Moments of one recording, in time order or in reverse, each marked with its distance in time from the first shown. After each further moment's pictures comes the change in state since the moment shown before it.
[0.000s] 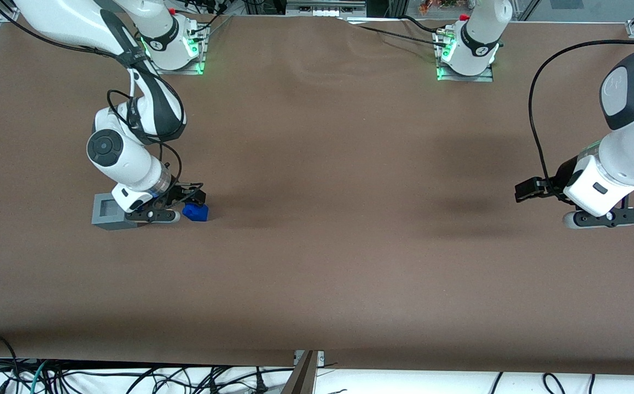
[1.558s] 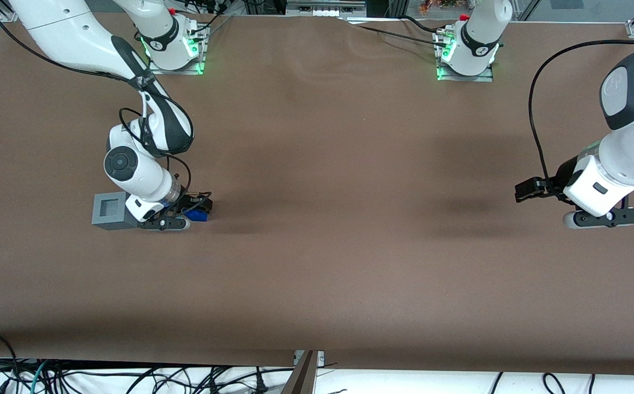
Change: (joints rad) arm 0.006 0.116 -0.009 0.031 -0.046 0.066 0.001
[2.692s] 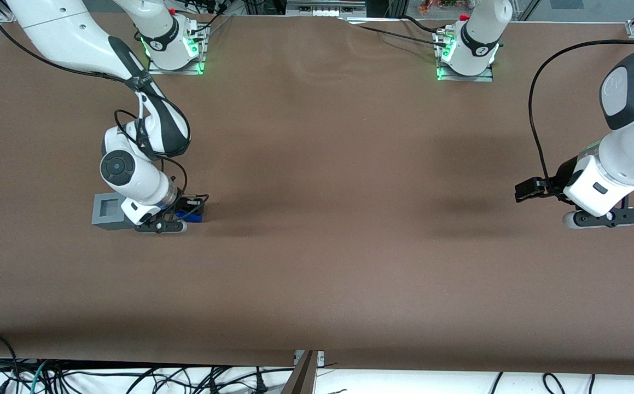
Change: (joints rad) arm -0.001 -0.018 -0.008 0.059 -0.026 -0.115 -0.013
